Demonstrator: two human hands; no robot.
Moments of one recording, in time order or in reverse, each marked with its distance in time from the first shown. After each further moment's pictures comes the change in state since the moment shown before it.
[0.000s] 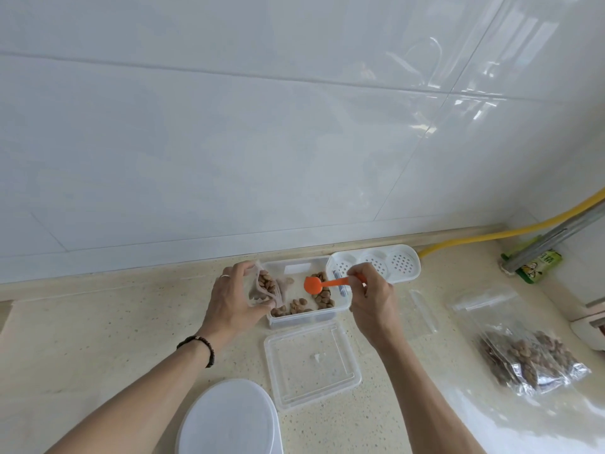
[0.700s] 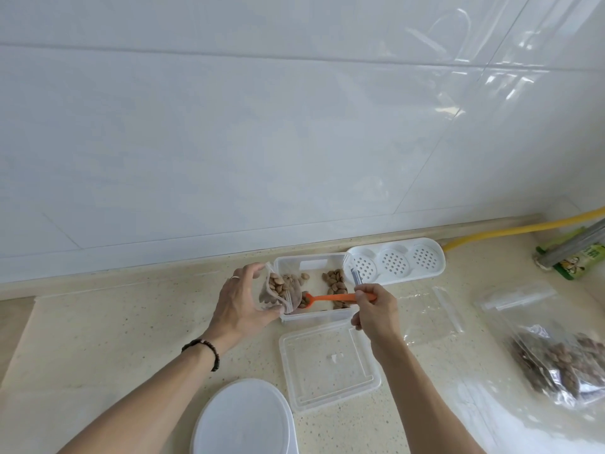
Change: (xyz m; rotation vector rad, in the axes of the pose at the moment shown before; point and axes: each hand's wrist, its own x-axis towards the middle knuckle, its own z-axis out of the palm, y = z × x) left_hand 0.000 -0.015 -0.003 0.071 -0.064 -0.008; right_hand -0.002 0.023 0.038 0.426 -0.068 0.594
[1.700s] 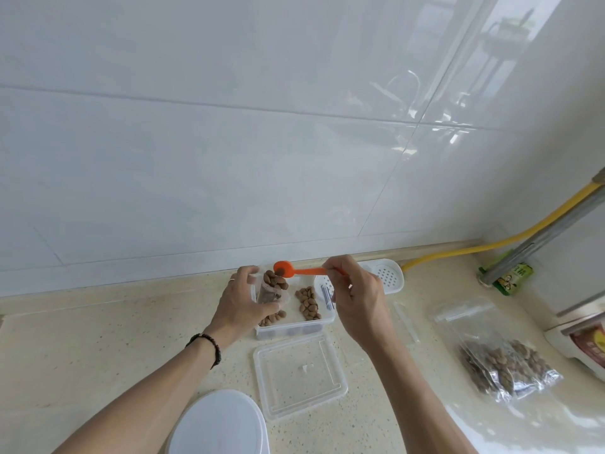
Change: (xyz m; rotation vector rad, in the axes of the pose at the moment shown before) left_hand 0.003 0.063 -0.005 -0.261 -0.033 -0.111; right_hand -0.069 -0.091 -0.033 -0.368 -0.006 -0.921
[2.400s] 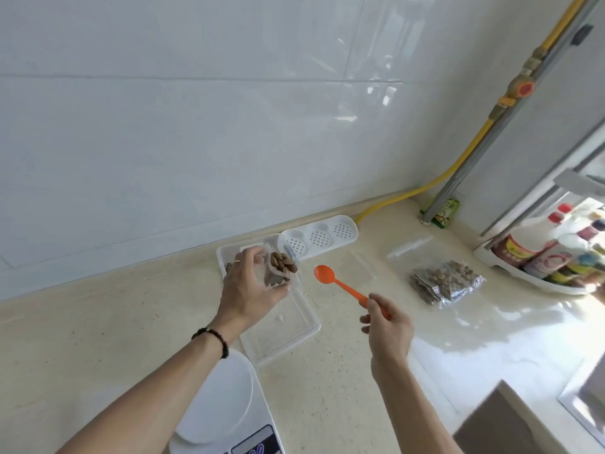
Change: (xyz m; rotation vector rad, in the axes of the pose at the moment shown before) left_hand -0.073 0.040 0.031 0.057 -0.040 0.310; right_hand -0.150 0.030 -0.036 0.429 0.646 0.957
